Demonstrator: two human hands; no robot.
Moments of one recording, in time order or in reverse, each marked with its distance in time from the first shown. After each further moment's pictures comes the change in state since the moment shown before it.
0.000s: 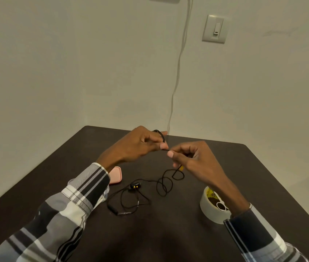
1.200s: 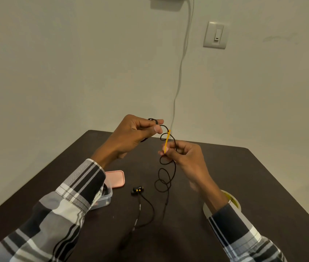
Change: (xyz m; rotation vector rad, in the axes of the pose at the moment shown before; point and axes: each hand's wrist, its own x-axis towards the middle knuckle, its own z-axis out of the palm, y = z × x) left_hand -0.006 0.029 -0.017 -0.320 0.290 -0.006; right_hand 0.018 0.004 0.033 0.448 0.175 0.122
